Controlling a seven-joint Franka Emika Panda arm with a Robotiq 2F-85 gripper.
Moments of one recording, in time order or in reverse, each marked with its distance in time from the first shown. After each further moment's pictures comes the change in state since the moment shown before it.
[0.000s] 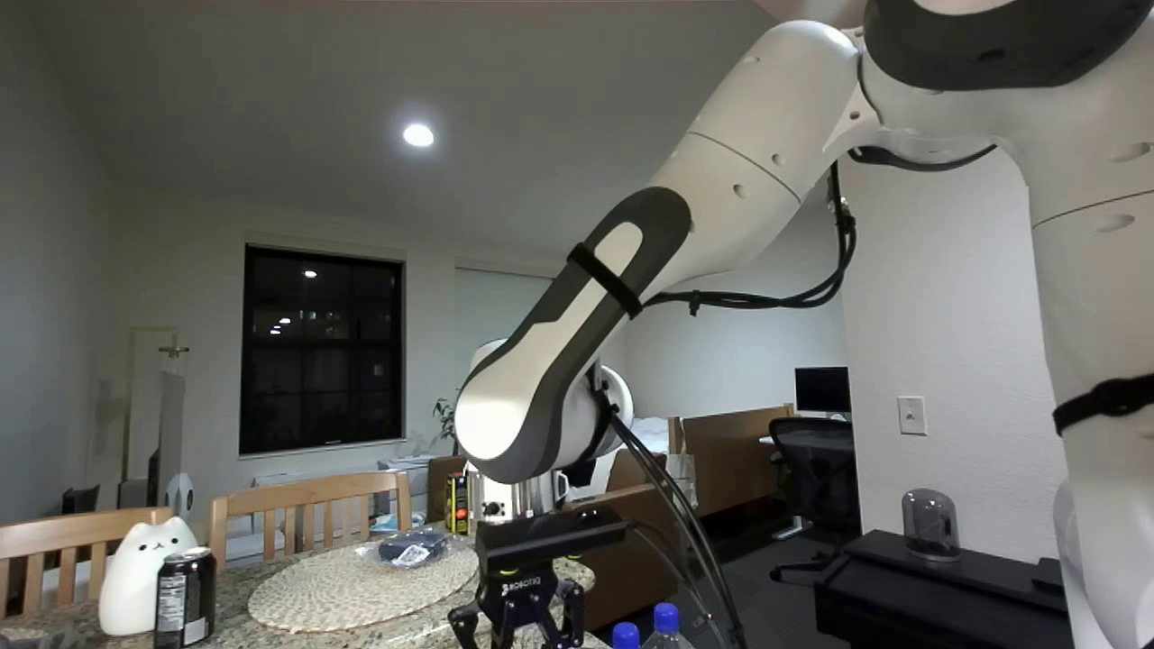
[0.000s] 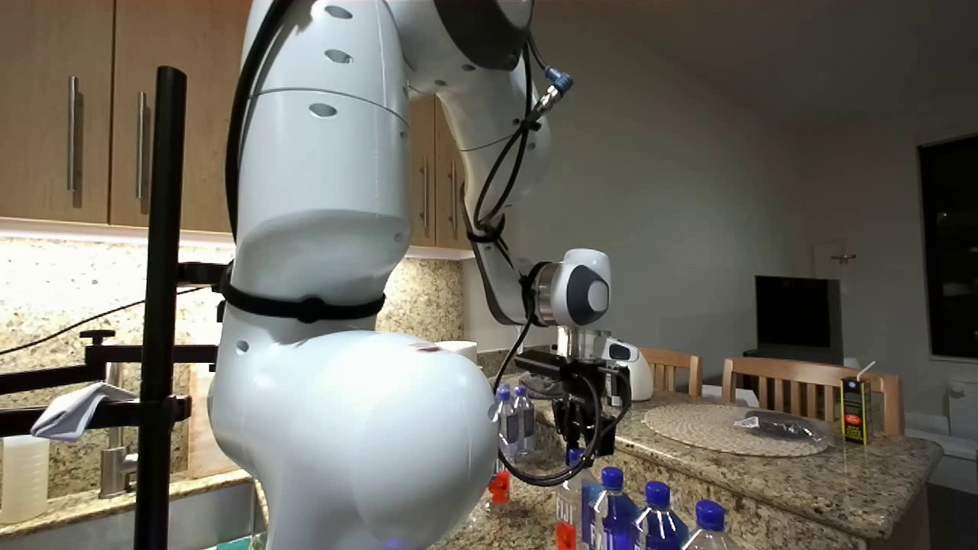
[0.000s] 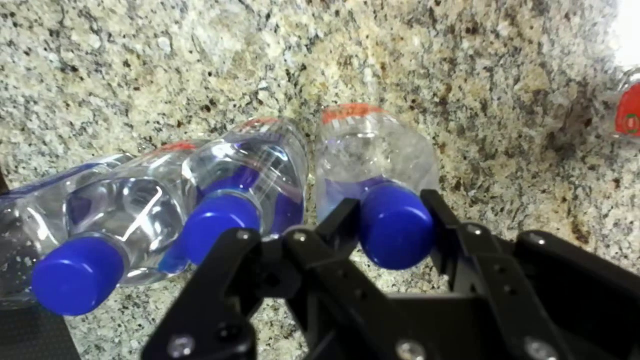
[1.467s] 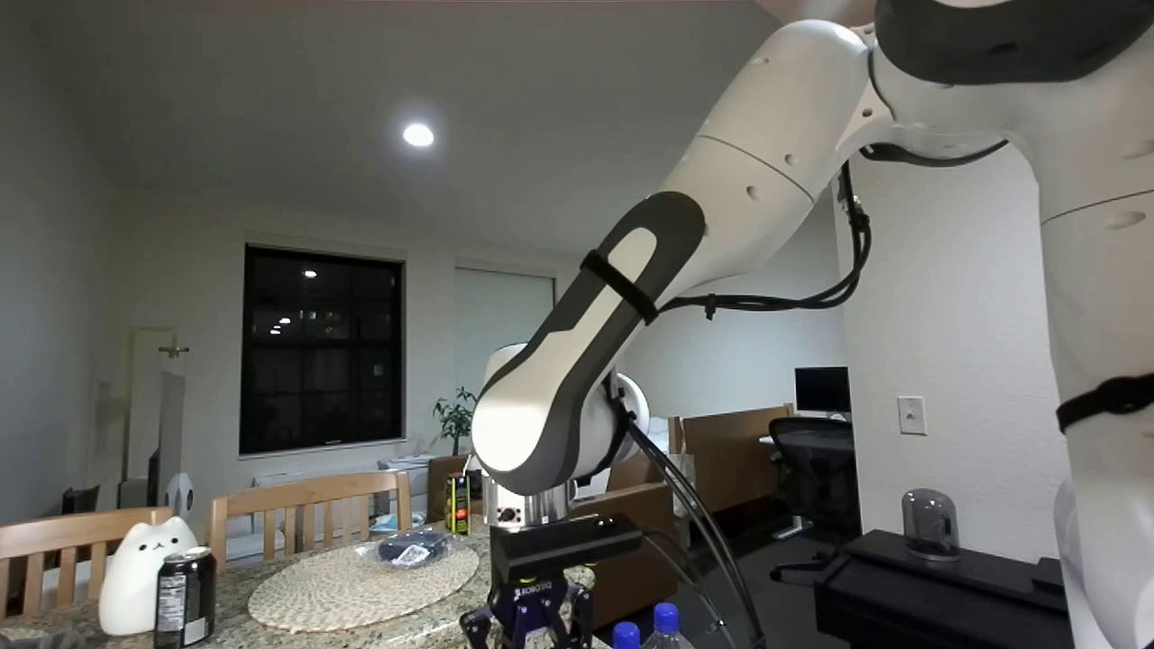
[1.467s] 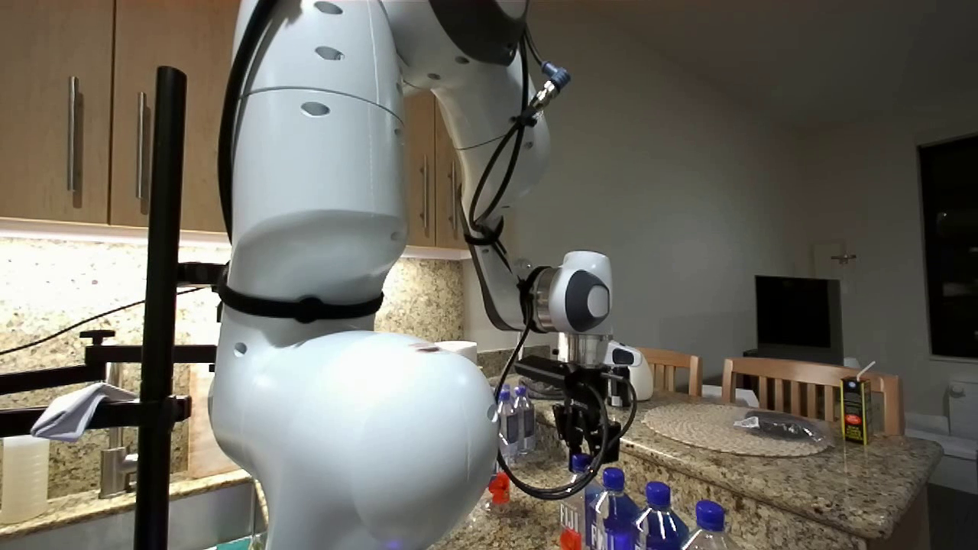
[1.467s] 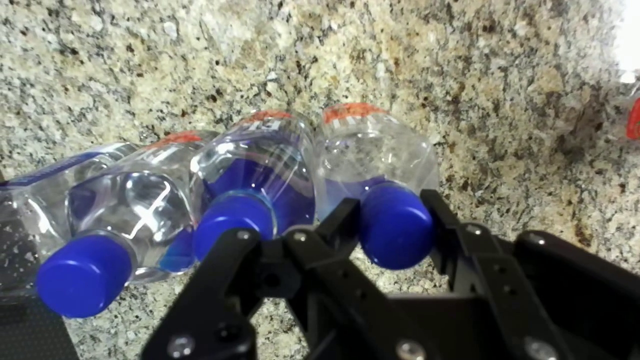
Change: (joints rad) arm -0.004 -0.020 -0.010 -0.052 -0.001 0.066 -0.052
